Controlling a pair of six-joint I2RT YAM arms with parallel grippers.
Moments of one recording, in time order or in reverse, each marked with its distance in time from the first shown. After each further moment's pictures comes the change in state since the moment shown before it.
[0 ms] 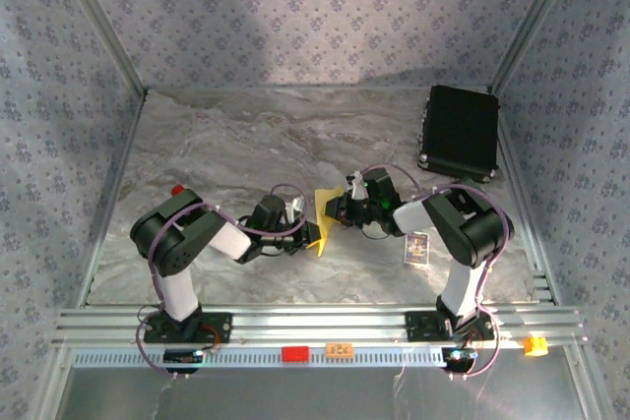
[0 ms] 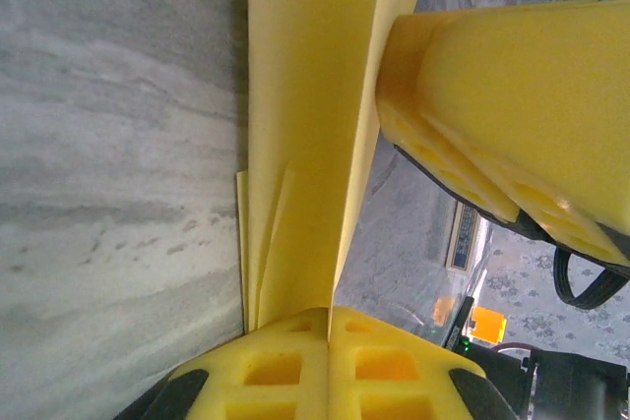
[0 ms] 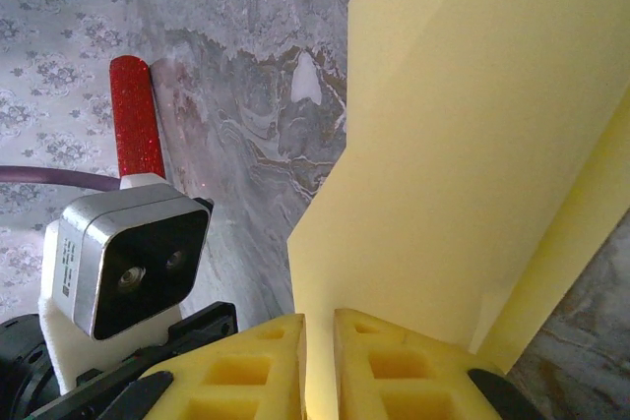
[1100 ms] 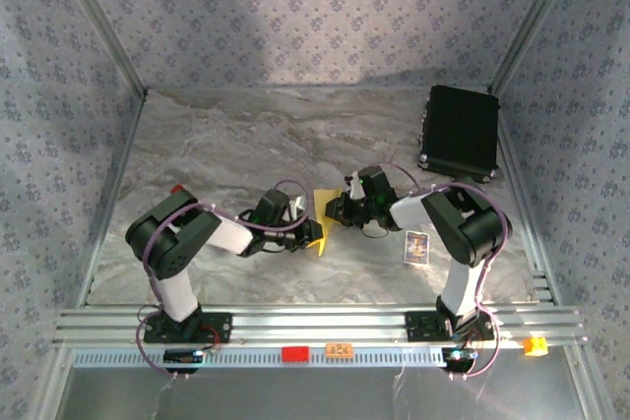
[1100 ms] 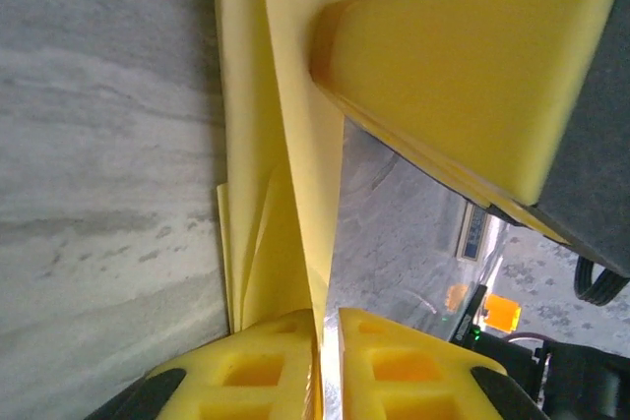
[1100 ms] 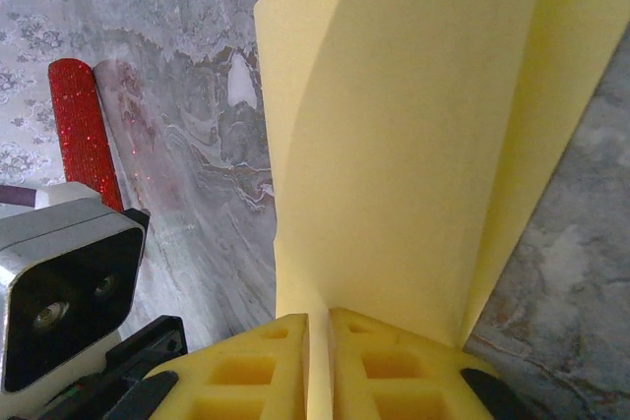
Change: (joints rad) left arm 0.003 -0.031 0.071 -0.191 0.028 0.066; right arm 0.006 0.012 0.063 -0.171 0.051 -0.039
